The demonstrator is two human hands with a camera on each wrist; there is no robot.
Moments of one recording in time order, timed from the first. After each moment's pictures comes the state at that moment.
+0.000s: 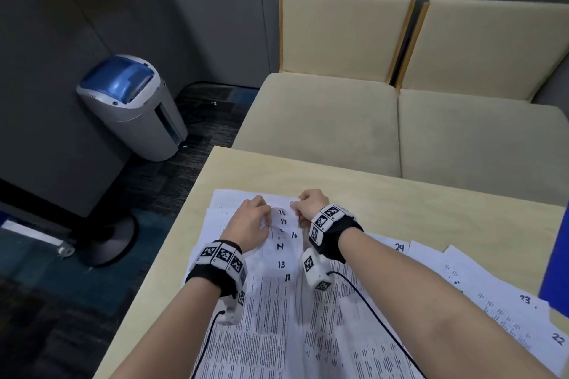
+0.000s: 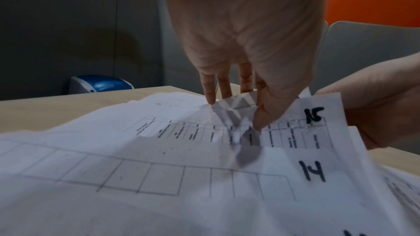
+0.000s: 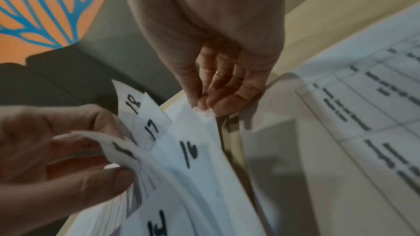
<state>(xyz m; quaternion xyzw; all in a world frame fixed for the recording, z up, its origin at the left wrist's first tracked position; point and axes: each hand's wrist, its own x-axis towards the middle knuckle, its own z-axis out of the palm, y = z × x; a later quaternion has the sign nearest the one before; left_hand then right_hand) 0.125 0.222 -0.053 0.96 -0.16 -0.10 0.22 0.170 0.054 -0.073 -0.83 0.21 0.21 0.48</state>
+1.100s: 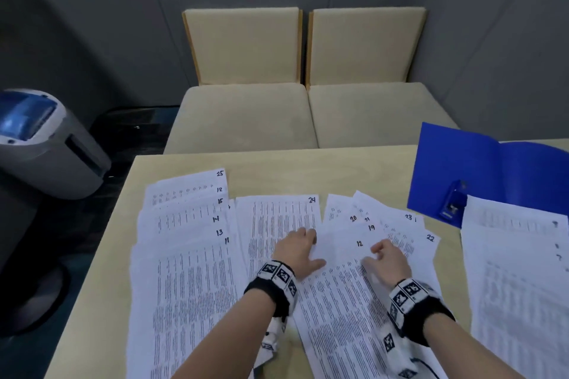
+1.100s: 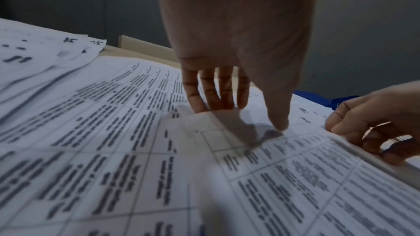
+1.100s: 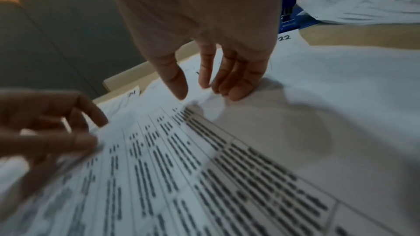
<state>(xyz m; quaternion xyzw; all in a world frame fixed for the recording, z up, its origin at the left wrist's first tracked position) -0.025 0.023 -0.071 0.91 -0.33 -0.22 0.12 -0.125 -0.175 -0.075 -0.85 0.38 0.11 0.35</state>
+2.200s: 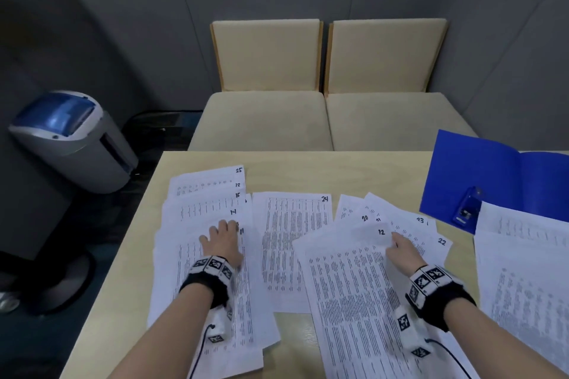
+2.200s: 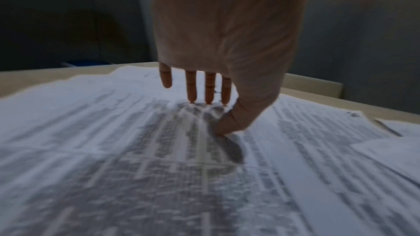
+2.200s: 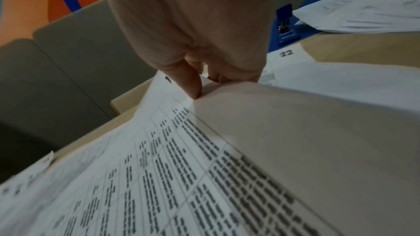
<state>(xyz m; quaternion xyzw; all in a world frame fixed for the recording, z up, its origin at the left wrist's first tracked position) 0.004 0.164 -0.063 0.98 -0.05 -0.17 -0.02 -0.113 -0.193 -0.065 -0.83 0.34 0.16 0.40</state>
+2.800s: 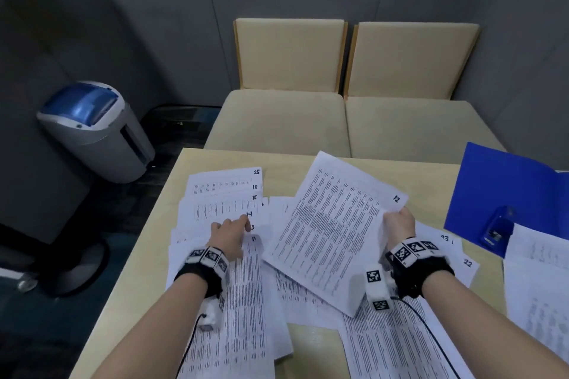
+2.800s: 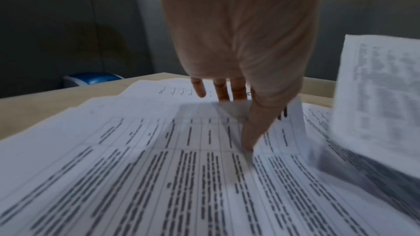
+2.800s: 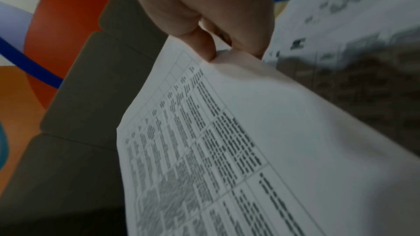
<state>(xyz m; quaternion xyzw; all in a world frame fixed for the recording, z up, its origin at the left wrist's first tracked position) 0.035 0.194 -0.050 0.97 -0.13 -0.22 0.06 -0.015 -0.157 -0.056 -0.62 0.46 -0.05 0.64</state>
